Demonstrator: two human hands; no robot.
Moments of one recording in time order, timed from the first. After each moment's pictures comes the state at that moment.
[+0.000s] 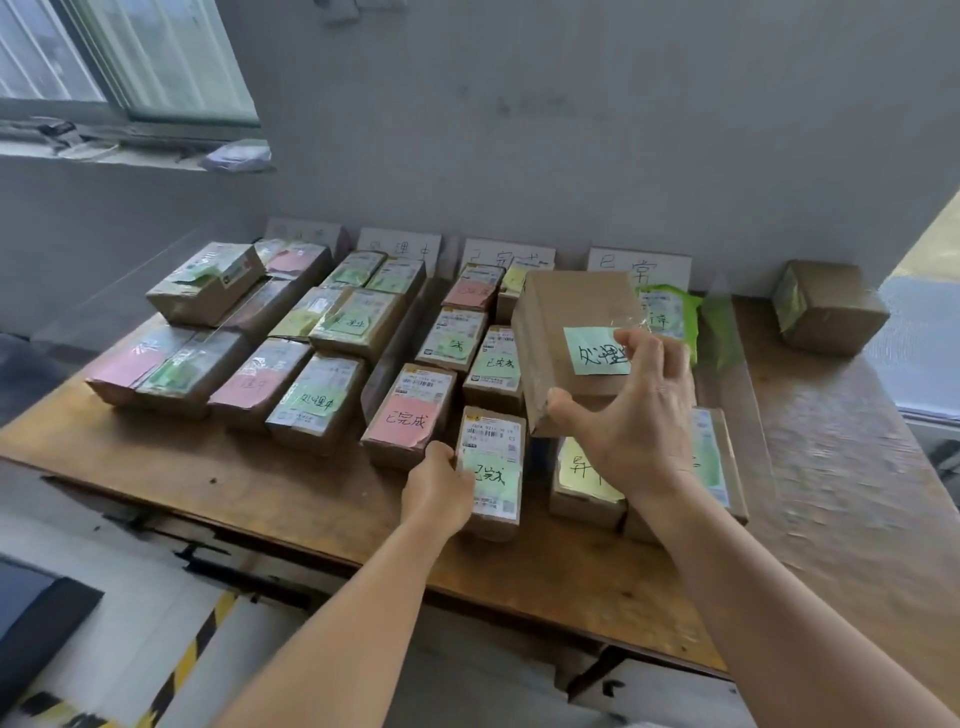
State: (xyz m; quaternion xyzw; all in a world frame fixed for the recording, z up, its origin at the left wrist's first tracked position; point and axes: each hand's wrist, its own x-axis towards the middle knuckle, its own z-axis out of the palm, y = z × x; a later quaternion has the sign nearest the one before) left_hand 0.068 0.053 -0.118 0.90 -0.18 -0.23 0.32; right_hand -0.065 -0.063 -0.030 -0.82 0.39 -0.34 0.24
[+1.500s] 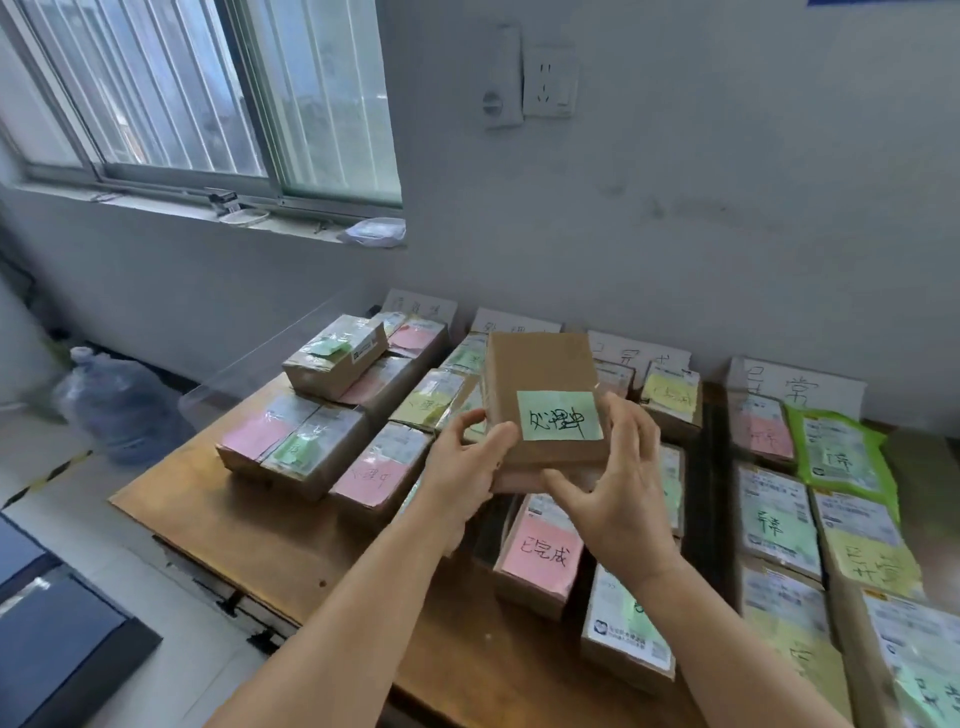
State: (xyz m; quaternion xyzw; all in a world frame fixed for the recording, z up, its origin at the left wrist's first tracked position) left_hand 0.236 0.086 -0.023 0.65 -0.14 -0.31 0.68; right_hand 0.124 -0.023 -0.043 -0.85 0.23 -0.33 0.33
